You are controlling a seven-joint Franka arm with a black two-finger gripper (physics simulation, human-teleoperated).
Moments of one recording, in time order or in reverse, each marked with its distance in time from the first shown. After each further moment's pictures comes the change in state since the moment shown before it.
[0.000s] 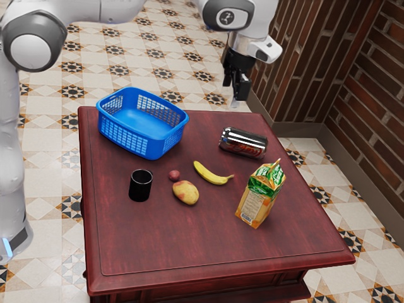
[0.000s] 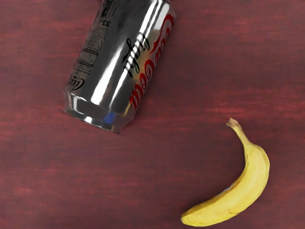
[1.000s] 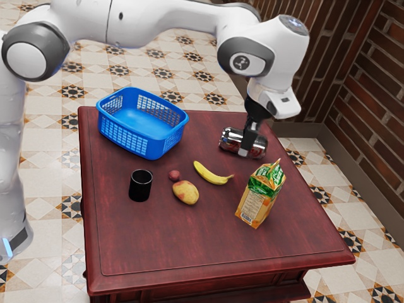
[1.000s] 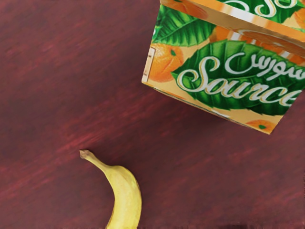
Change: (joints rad) arm -0.254 0.062 -0.012 -0.028 0.018 0.015 0.222
